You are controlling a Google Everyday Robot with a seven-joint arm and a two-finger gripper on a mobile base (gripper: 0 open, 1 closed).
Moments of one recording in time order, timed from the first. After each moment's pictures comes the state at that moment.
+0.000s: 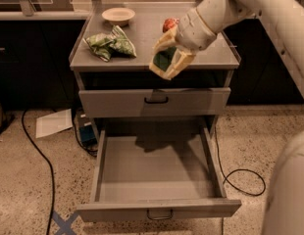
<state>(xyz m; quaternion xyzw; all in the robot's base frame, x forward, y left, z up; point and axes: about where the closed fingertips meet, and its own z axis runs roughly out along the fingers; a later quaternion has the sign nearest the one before) 0.641 -0.043 0.902 -0.82 0.45 0.13 0.33</state>
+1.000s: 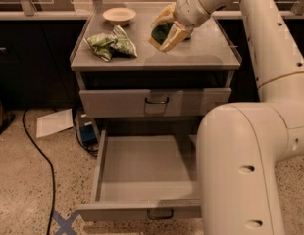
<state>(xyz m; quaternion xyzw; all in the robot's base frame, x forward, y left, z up) 0.739 -0.044 0.932 -0.80 0.45 0.09 0.38</state>
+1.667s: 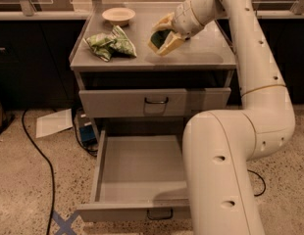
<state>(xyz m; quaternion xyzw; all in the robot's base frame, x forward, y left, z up) 0.786 -0.041 0.895 -0.77 0.48 0.09 0.41</state>
